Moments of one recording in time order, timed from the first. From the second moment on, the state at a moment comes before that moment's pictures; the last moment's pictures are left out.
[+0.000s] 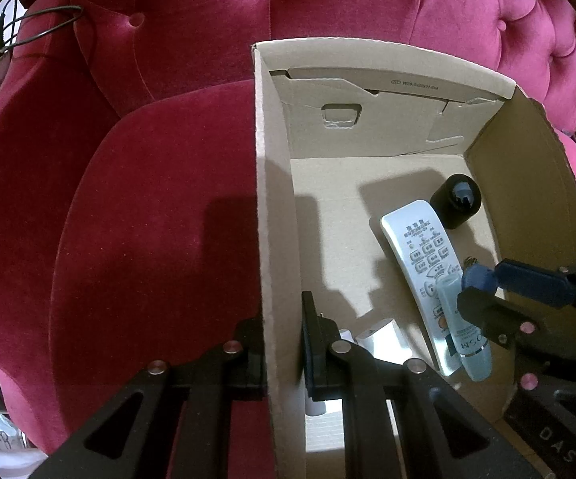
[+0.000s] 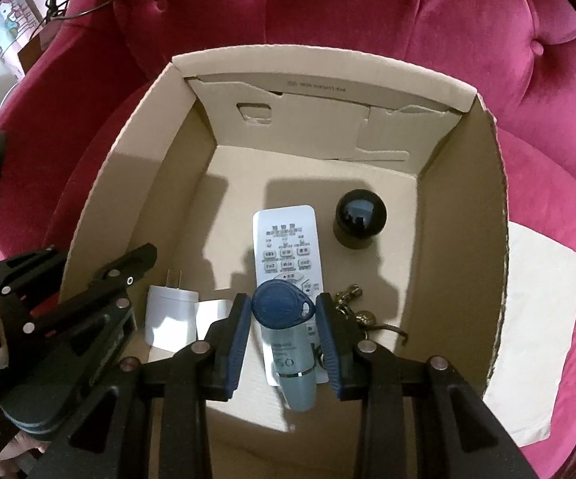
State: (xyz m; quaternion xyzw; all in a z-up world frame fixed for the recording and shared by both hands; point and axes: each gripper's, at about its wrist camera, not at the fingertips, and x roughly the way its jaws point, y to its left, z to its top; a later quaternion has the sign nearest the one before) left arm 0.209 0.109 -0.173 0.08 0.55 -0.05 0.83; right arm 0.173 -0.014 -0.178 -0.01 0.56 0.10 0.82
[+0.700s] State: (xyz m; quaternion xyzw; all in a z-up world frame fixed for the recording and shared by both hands) left arm 0.210 0.108 -0.174 0.08 0.55 -0.05 0.83; right arm 0.160 -0.023 -0.149 -0.01 0.54 0.08 0.84
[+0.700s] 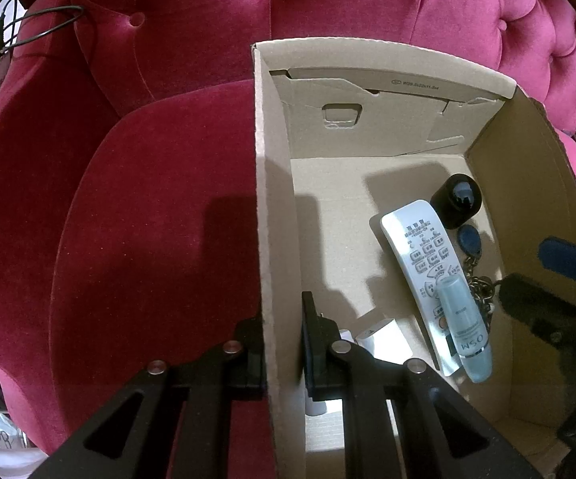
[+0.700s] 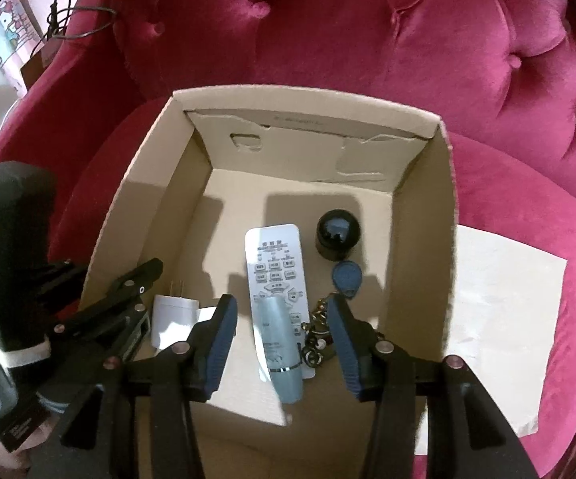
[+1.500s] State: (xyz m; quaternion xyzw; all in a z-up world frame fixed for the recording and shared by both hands) left arm 0.211 0.105 -0.175 0.08 0.55 -0.05 0.83; right arm 0.115 -0.095 -0.096 0.00 0.51 0.00 0.86
